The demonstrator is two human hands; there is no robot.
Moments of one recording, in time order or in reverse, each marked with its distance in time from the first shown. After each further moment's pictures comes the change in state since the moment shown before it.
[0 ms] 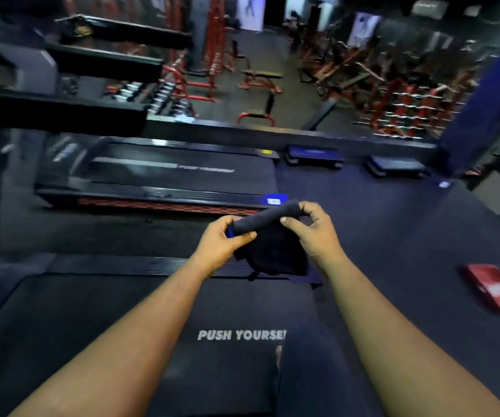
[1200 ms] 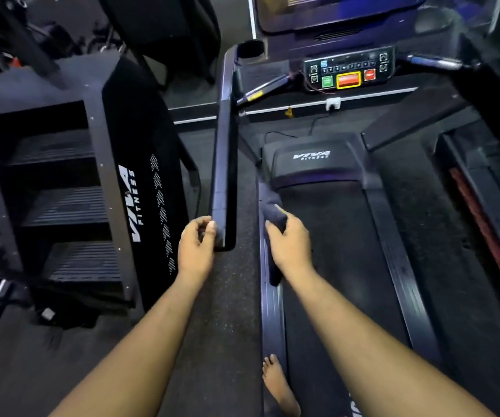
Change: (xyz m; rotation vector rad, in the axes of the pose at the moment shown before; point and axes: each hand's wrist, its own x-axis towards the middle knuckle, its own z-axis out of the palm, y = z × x) left_hand -0.295 0.130 -0.135 0.276 1.927 -0.622; right_hand -0.097 -0.195 0.317 -0.057 -1.463 -0.206
